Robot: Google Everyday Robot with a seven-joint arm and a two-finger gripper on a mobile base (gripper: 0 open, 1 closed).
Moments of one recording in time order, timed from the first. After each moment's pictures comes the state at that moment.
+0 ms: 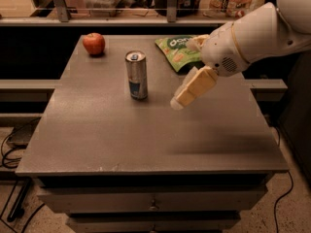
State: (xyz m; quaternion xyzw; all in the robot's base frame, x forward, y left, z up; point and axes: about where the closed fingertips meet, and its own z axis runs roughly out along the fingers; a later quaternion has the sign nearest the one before) arm 0.534 -0.053 0.943 -0.59 0.69 0.18 0.37
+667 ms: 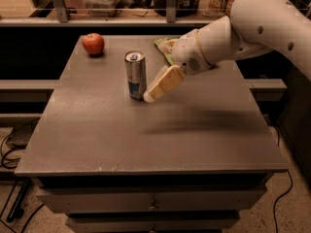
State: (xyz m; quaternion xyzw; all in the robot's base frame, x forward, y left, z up) arm 0.581 0.014 0.917 -0.60 0.66 0.25 0.39
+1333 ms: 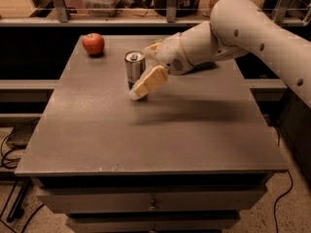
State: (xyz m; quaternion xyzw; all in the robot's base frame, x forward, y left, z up) arm 0.600 0.050 0.901 -0.60 0.63 0.29 0.40
